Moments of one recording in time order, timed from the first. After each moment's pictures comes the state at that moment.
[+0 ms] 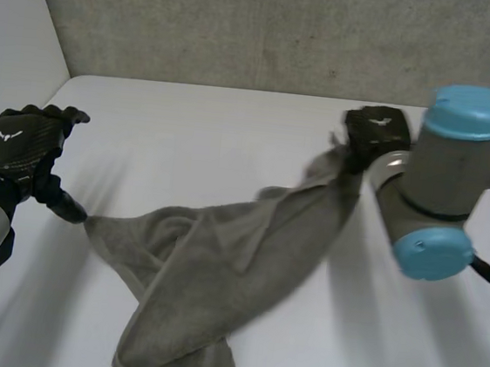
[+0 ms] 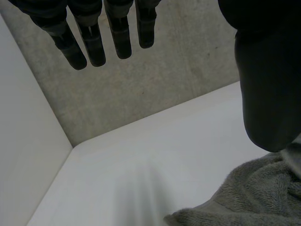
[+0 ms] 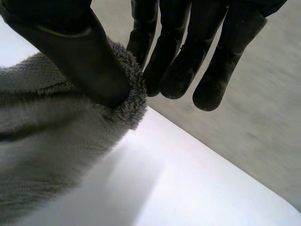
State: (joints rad) left arm 4.45 -1.41 -1.93 3.23 -1.63 3.23; right arm 2.03 -0.95 1.11 -0.01 1.69 2.89; left_hand 0.29 0.31 0.31 0.28 0.32; right_hand 1.21 1.31 1.32 1.33 1.12
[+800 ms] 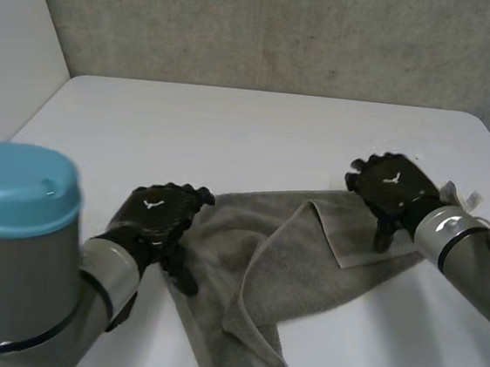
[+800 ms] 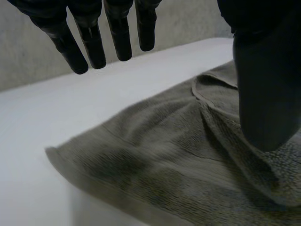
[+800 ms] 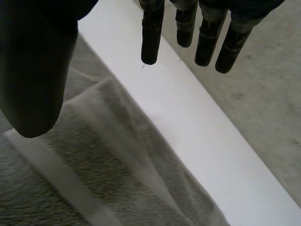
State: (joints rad) left arm 4.02 -1.81 -1.65 3.05 -1.73 3.01; right arm 1.84 -1.21 1.57 -0.01 1.25 2.51; left_hand 0.33 0.33 0.33 0.33 0.34; right_hand 0.23 0.24 0.23 0.25 0.06
